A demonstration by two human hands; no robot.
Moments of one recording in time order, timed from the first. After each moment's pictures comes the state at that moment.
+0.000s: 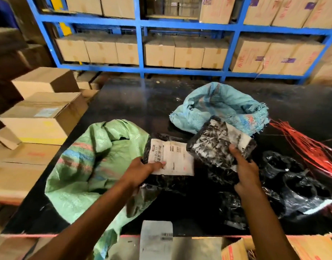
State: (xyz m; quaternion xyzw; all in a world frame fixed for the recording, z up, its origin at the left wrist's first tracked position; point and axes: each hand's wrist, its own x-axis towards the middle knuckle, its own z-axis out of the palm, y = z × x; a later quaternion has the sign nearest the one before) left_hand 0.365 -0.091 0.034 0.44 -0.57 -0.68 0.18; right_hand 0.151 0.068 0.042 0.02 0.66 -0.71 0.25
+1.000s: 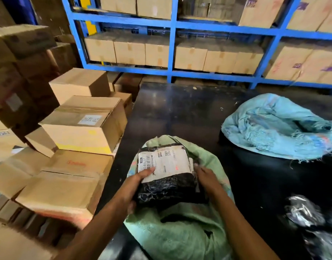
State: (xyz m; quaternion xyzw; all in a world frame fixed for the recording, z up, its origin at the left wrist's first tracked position) left_hand 0.545 -0.291 0.014 0.43 -0.37 -0.80 0.18; right_hand 0.333 -0.208 -0.021 -0.24 0.82 -0.39 0.34
